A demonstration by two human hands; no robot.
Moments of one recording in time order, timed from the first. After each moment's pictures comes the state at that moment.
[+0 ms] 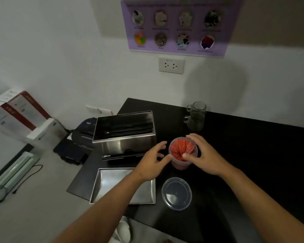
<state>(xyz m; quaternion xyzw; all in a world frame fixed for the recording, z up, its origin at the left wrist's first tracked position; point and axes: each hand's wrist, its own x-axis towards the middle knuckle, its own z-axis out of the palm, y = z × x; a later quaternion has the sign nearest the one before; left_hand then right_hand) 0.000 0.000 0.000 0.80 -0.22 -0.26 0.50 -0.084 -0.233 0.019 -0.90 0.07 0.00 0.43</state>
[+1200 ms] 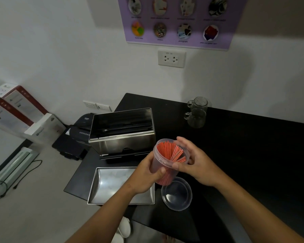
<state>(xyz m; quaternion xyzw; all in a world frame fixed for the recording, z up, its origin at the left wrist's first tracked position) -0.020 0.029 -0.004 0.70 -0.25 -0.30 0.60 -0.096 -0.193 0.035 -0.78 0.05 0.07 0.62</state>
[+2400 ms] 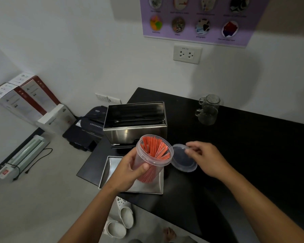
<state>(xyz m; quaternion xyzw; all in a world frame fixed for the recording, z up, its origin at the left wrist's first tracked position) -0.033 0.110 0.026 0.71 -0.21 -0.21 0.64 -0.088 -0.179 0.036 -0.88 0.16 0.05 0.45</state>
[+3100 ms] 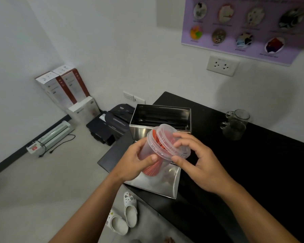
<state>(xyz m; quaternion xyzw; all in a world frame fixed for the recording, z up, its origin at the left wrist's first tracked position) -0.027 0.141 0.063 0.71 -0.20 -0.14 0.66 -0.080 -0.100 0.097 -0.83 -0.17 -0.05 0.53</state>
